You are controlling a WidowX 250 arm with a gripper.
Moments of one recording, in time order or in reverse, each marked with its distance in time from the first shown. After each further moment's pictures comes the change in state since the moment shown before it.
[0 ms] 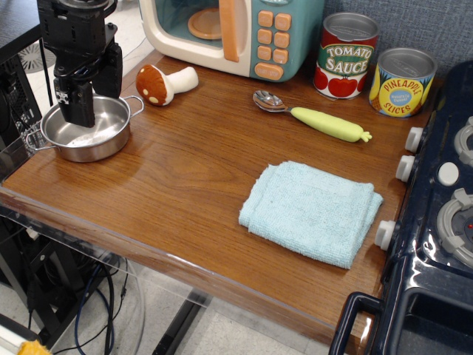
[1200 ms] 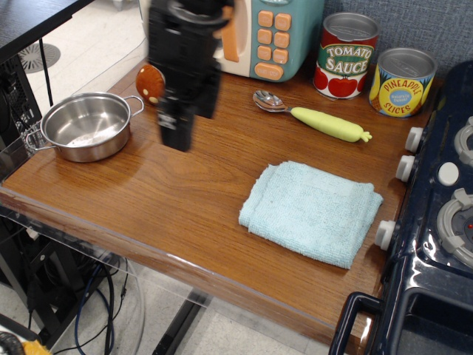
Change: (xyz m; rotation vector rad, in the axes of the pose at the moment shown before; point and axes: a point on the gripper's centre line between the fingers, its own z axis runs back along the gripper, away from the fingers) arm -0.124 0.026 0.034 -0.025 0.009 -0.097
